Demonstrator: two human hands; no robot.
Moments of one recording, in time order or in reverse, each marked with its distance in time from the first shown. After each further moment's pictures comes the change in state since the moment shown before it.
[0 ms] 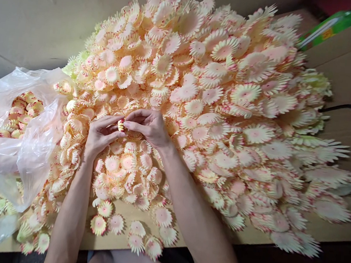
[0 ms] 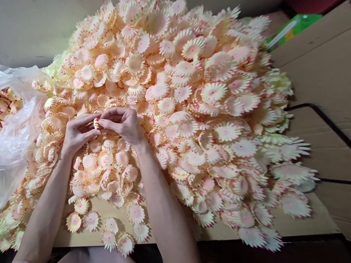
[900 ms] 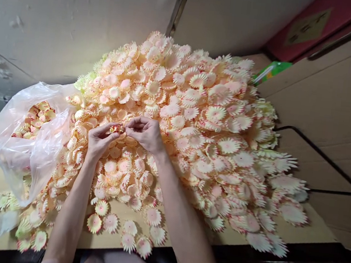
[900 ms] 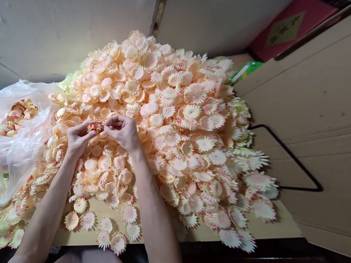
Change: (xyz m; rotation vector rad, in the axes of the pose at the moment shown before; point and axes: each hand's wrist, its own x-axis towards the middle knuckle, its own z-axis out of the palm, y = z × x) left_hand -0.003 0.009 0.007 -0.120 0.228 0.059; right_hand 0.000 -0.021 0.013 -0.151 0.095 -0.056
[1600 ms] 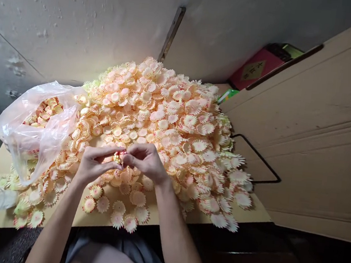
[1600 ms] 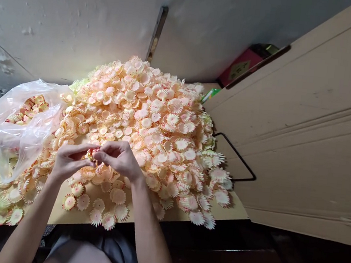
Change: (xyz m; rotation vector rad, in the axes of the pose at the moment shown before) left_hand -0.085 0.092 0.015 0.155 -0.225 0.199; right_hand -0.101 -0.055 0.008 0.120 -0.401 0.012
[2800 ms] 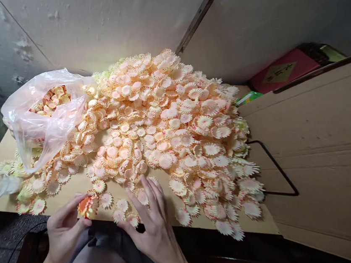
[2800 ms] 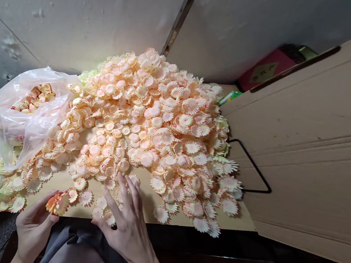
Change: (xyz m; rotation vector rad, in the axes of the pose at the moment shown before) left_hand -0.169 0.047 0.021 0.126 0.597 -0.290; right_hand -0.139 0.029 0.044 -1.435 0.096 -0.234
